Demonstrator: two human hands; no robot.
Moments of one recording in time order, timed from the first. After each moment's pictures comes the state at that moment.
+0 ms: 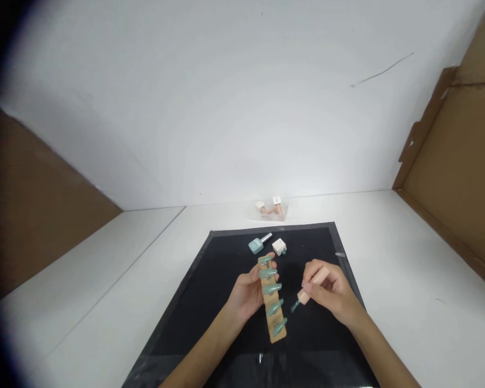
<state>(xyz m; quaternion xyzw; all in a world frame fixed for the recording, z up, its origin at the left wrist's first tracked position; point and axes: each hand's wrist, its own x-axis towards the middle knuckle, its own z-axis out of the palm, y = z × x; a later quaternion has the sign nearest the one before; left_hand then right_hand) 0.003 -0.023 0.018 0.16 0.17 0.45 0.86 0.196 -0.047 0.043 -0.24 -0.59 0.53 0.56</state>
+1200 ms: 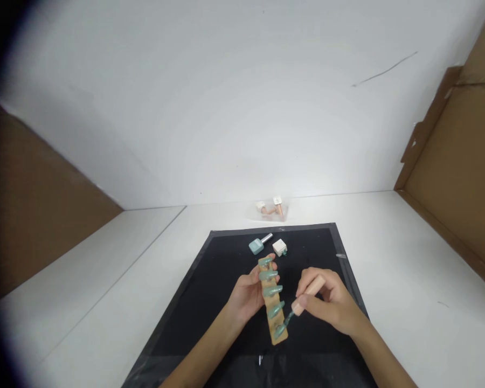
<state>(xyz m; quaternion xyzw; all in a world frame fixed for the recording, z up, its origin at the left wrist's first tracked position) 0.006 -0.023 0.020 0.15 0.18 0.45 0.86 0.197 -0.050 0.046 -0.24 -0.63 0.52 0.52</state>
